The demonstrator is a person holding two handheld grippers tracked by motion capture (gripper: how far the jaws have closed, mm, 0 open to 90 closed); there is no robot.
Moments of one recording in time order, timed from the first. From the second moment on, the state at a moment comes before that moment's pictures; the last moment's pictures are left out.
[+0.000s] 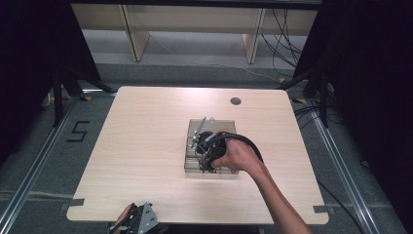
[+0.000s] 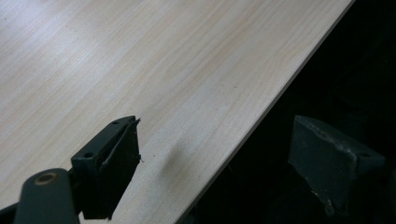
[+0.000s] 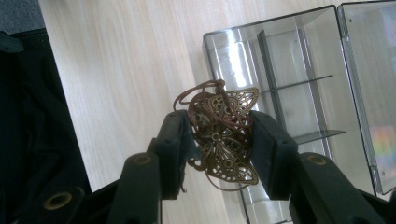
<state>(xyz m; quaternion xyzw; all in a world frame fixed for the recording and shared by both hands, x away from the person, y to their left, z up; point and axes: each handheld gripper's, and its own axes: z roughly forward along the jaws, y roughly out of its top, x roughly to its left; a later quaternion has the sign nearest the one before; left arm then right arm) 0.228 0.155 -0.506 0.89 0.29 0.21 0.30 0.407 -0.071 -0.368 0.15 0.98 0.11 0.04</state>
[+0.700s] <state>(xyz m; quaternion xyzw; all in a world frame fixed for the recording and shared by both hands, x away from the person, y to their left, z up) 0.227 0.156 -0.505 0.89 0.28 0.20 0.31 0.445 -0.037 -0.393 0.17 0.98 0.09 0.04</state>
